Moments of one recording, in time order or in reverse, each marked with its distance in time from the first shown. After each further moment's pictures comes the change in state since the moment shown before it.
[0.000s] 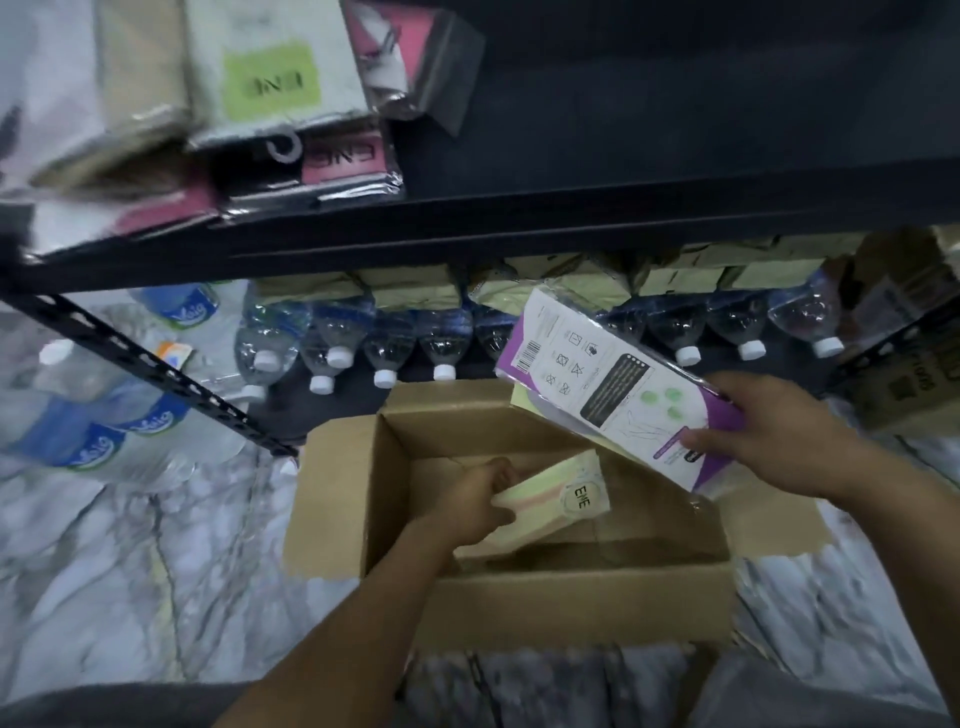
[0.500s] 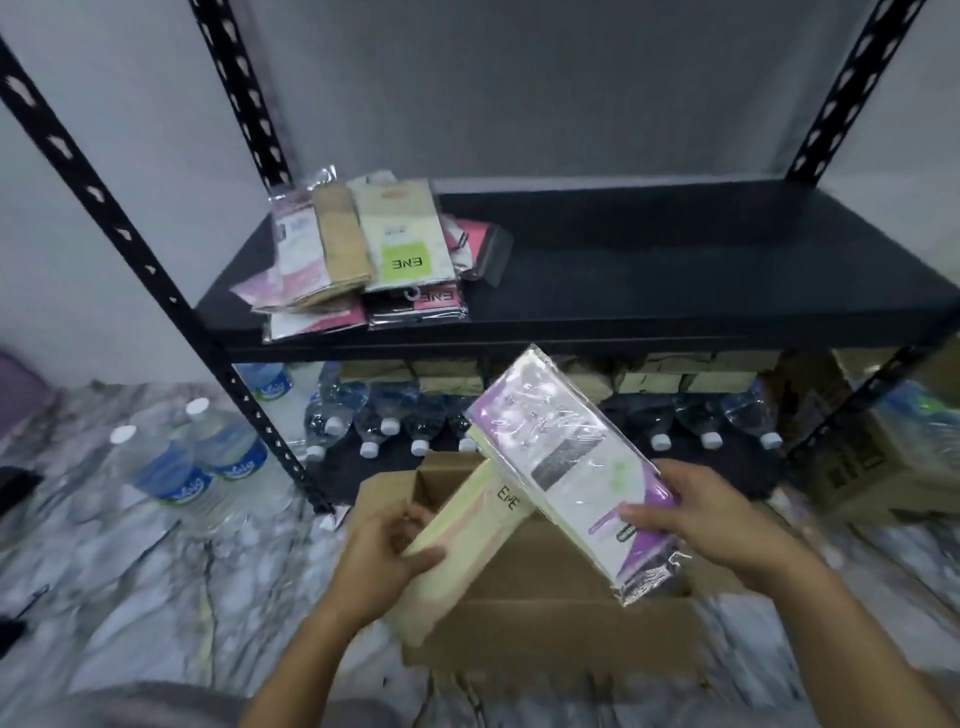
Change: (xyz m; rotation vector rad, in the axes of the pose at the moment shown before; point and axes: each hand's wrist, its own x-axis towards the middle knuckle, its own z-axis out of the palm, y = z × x) left_hand -0.192 0.042 -0.087 -0.304 0.473 0.029; right_hand -0.104 -0.064 0.000 0.430 -0.077 -0.013
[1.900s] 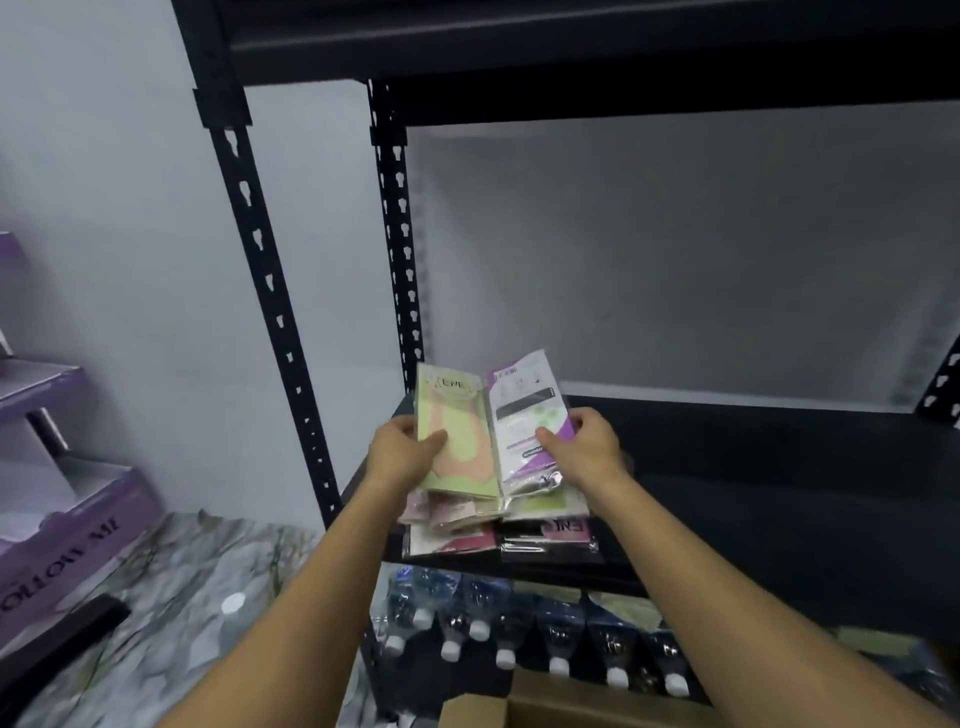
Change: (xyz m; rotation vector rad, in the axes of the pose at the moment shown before) left_hand 0.161 0.188 -0.208 -0.268 0.489 -0.028; right_hand 0.188 -0.288 0.069 0.162 0.334 -0.284
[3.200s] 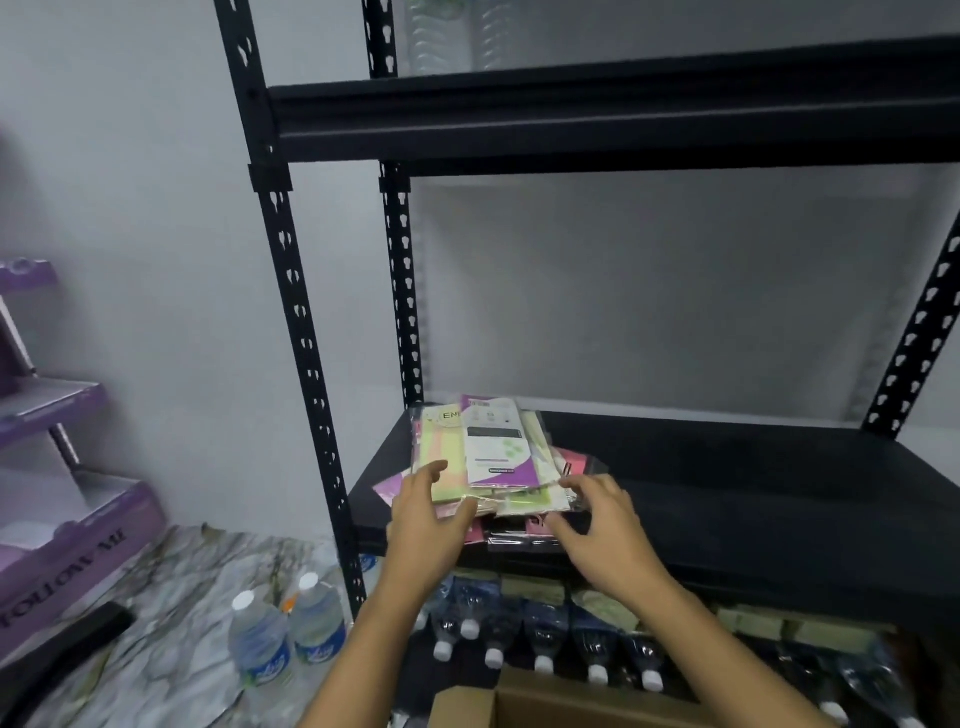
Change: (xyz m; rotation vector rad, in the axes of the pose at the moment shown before) left_hand -0.112 -0.031 0.007 0.205 0.009 0.363; right_hand -0.107 0.031 -0.052 -0.404 -0.055 -0.302
